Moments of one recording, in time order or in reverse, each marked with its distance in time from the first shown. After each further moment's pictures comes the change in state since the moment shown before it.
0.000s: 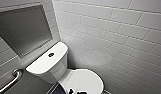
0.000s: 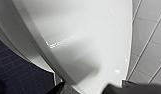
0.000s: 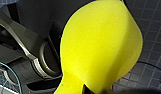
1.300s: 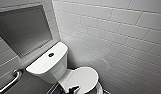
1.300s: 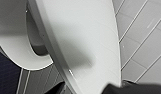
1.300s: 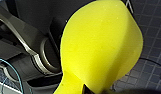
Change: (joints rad) left arm 0.004 -0.213 0.278 -0.010 -0.238 -0.270; right arm 0.001 0.014 0.000 0.000 -0.031 0.000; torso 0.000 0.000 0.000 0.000
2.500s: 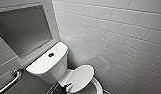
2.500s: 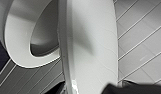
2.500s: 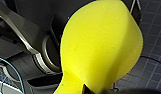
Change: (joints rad) left arm -0.020 -0.091 -0.004 -0.001 -0.031 -0.380; right arm 0.015 0.035 -0.020 0.000 -0.048 0.000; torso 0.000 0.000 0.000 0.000
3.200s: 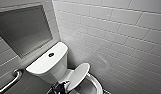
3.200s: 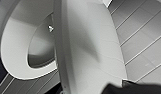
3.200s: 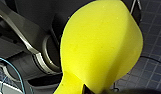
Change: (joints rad) left arm -0.066 -0.010 -0.091 0.002 0.080 -0.059; right arm -0.001 0.006 -0.006 0.000 0.000 0.000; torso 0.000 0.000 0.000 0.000
